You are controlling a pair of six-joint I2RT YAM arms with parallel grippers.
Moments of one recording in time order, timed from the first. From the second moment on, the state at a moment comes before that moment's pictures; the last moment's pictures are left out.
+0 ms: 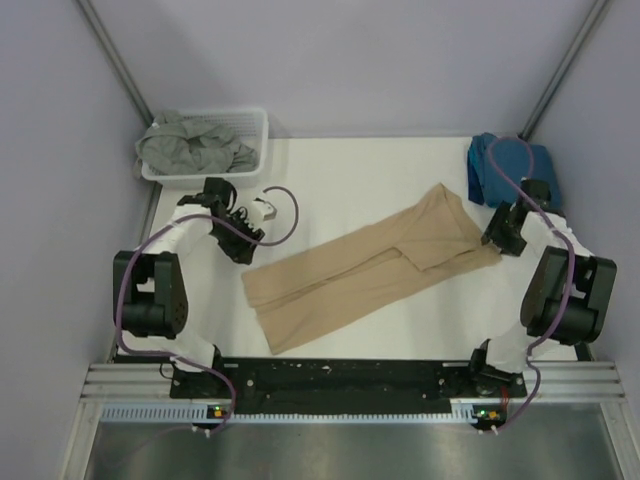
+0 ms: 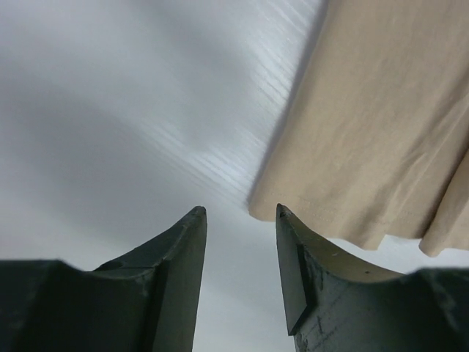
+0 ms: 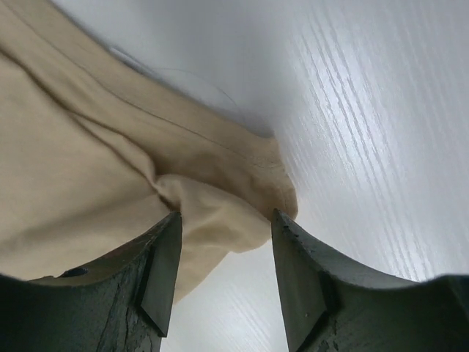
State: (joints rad) left arm -0.07 1.61 1.12 -0.82 0.34 0.75; right arm -0.26 1.54 1.02 -0.50 0.00 0.24
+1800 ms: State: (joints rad) left arm -0.44 1.43 0.81 -0.85 0.26 0.84; right arm 0.29 1.96 1.58 -0.51 -0.26 -0.27
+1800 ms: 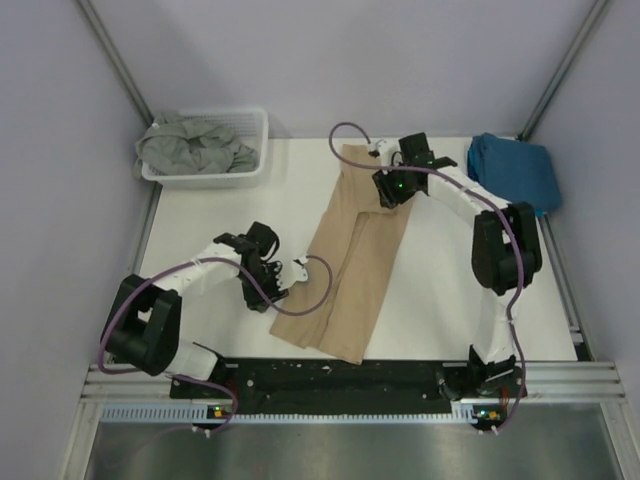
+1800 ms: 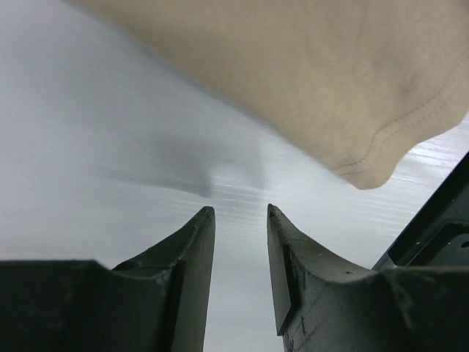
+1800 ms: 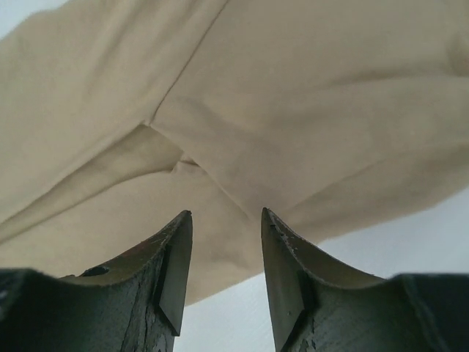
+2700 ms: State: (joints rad) left arm -0.42 1.48 0.82 -0.84 0.25 0.81; right arm 0.37 2.13 1.63 -0.55 -0.03 -0.52
